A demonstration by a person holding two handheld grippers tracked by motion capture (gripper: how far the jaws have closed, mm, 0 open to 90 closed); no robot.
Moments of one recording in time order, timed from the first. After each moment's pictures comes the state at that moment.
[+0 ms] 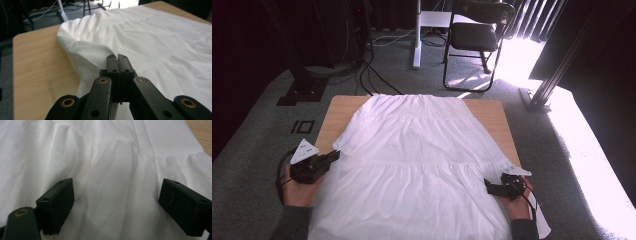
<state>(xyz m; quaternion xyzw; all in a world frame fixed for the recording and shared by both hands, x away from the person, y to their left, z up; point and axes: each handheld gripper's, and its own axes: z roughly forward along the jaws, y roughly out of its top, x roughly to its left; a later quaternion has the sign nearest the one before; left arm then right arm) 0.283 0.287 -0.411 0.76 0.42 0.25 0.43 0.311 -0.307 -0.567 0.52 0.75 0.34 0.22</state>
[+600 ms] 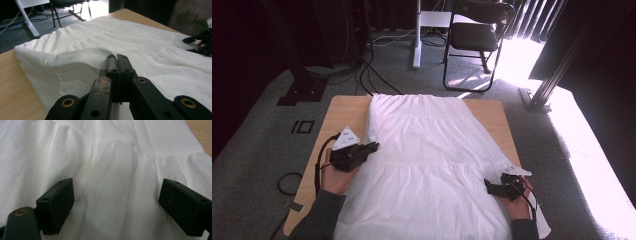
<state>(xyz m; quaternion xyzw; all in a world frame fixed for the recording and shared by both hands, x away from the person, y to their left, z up) 0.314 0.192 -0.395 0.80 0.33 0.20 0.46 0.311 -0.307 -0.567 0.52 0.75 0.34 0.22</state>
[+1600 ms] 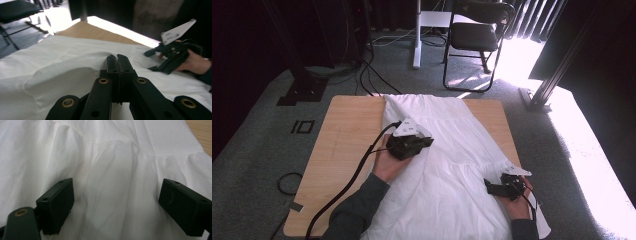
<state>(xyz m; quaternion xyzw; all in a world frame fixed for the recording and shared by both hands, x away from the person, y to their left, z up) 0.347 0.054 -0.382 0.84 0.22 0.13 0.49 0.311 -0.307 -0.567 0.52 0.75 0.34 0.22</state>
